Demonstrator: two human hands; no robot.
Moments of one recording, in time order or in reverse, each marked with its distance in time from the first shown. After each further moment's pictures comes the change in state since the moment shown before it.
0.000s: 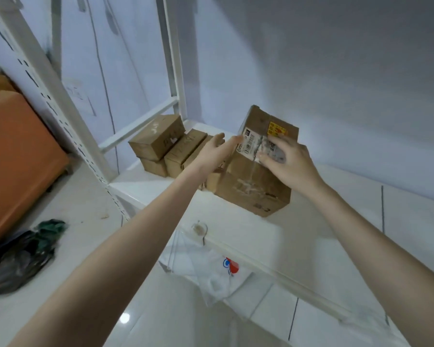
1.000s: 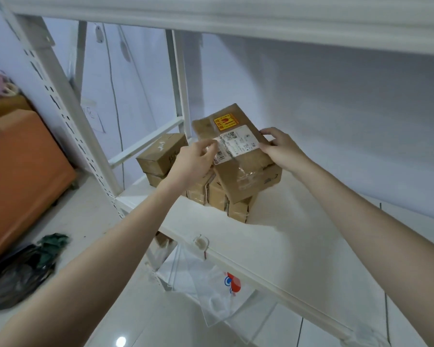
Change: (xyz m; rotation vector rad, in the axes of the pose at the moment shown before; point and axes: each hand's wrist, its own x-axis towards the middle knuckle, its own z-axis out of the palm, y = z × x) left_hand -0.026 0.013 -0.044 0.322 0.215 0.310; right_hand 0.050 -0.031 -0.021 0.289 -0.146 0.097
